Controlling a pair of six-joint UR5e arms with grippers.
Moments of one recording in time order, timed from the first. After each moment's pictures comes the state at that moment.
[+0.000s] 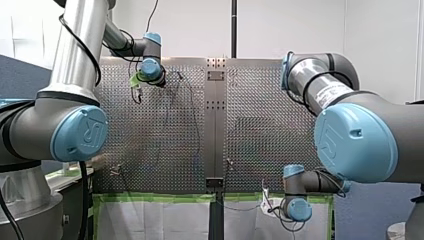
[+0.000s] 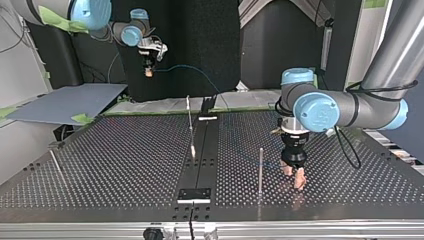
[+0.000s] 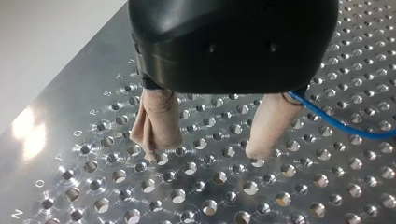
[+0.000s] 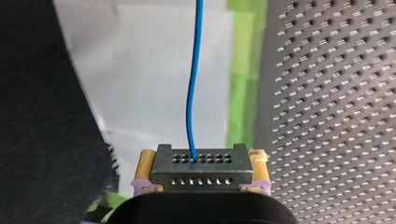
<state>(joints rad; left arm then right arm) -0.13 -1.80 -1.52 -2.97 -1.76 -1.90 1.89 -0.46 1.82 -0.99 1.55 1.63</state>
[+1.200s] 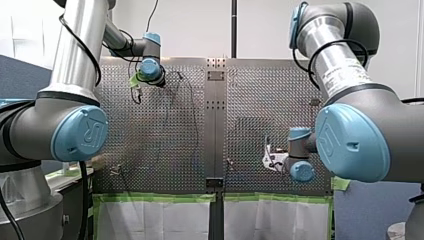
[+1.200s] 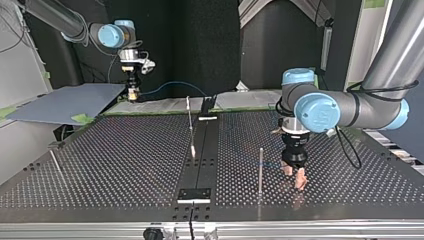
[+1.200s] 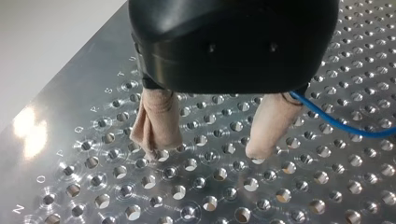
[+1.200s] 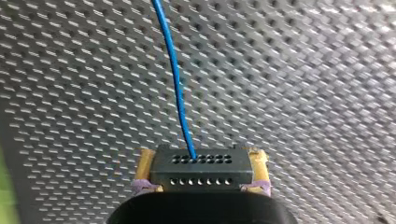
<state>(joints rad) -0.13 -1.80 -1.52 -2.97 -1.76 -1.91 1.85 -0.80 1.92 -1.16 1.46 1.62</state>
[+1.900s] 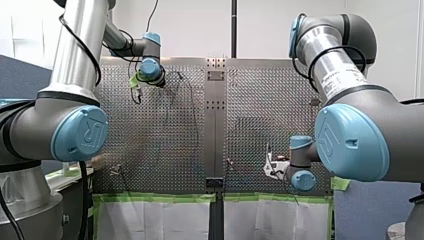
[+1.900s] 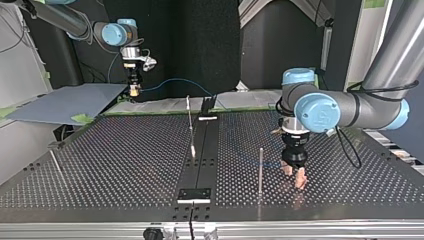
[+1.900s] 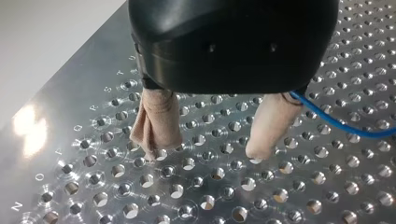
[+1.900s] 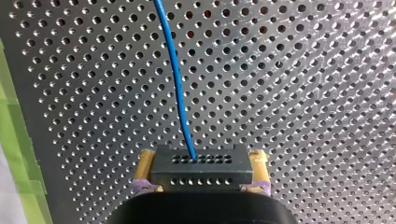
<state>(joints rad) -0.13 -1.80 -1.52 -2.98 -1.76 -1.91 1.84 -0.72 1.92 -1.21 1.46 1.63</state>
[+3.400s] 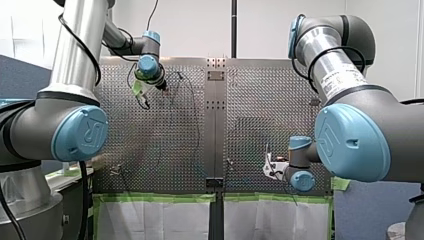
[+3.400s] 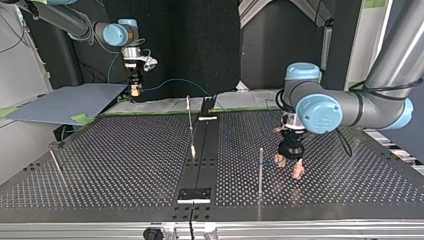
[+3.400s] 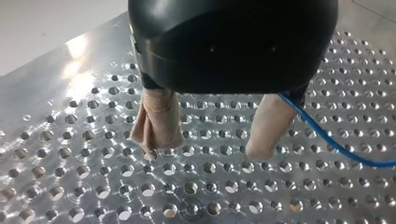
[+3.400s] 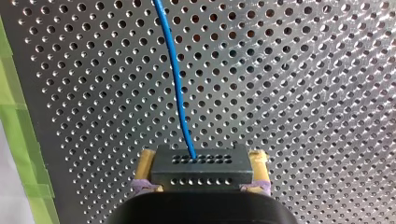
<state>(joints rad) -0.12 -1.79 -1.52 -3.10 -1.70 -2.28 1.85 -0.71 1.91 -1.20 1.47 1.64</state>
